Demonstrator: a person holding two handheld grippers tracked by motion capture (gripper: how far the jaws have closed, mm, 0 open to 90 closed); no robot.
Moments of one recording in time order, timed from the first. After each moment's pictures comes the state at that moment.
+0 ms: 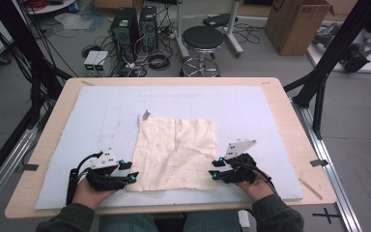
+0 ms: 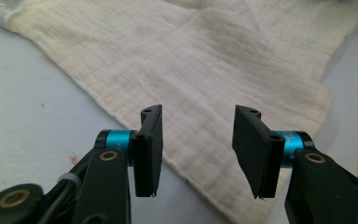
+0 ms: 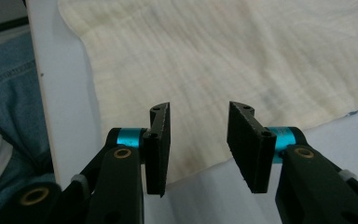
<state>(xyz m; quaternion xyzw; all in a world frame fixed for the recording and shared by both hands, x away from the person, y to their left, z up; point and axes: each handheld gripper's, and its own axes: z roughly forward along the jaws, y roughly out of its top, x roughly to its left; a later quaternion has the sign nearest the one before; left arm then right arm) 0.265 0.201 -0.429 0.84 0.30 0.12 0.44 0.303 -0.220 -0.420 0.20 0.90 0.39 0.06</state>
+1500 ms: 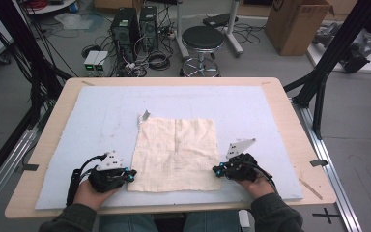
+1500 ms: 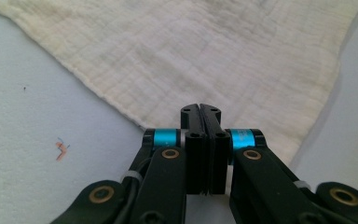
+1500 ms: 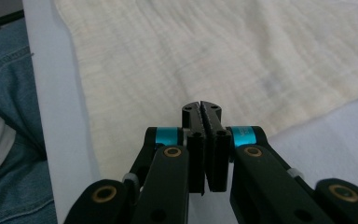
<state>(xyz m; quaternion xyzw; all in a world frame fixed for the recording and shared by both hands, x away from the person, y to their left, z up) 0.265 0.197 -0.436 0.86 0.30 0.12 0.40 0.312 -0.230 -0.430 0.21 0.90 0.38 0.02</state>
